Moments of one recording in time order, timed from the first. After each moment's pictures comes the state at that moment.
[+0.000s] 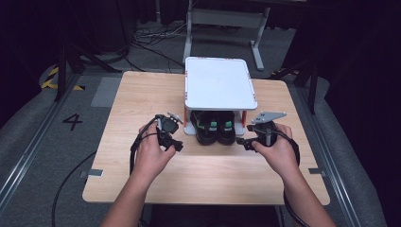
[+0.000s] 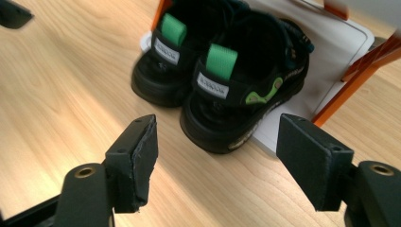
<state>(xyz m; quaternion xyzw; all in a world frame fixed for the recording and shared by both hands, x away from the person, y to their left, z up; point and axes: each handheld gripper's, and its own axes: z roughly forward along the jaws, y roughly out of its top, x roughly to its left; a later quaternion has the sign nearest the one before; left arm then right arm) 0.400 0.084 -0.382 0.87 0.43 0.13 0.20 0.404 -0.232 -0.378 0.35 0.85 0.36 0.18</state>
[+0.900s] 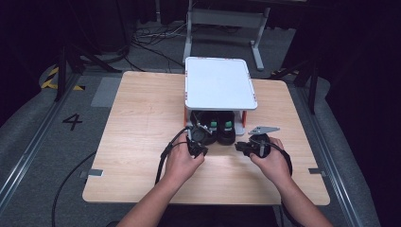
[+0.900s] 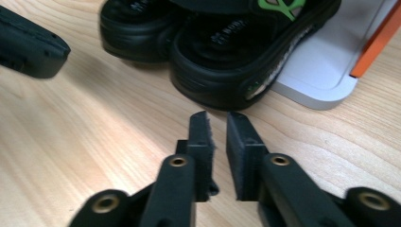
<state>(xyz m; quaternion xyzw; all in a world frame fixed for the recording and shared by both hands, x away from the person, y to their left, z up) 0.405 0.006 -0.424 0.87 0.42 0.05 0.27 0.409 -0.237 -0.445 0.42 0.82 0.36 0.12</state>
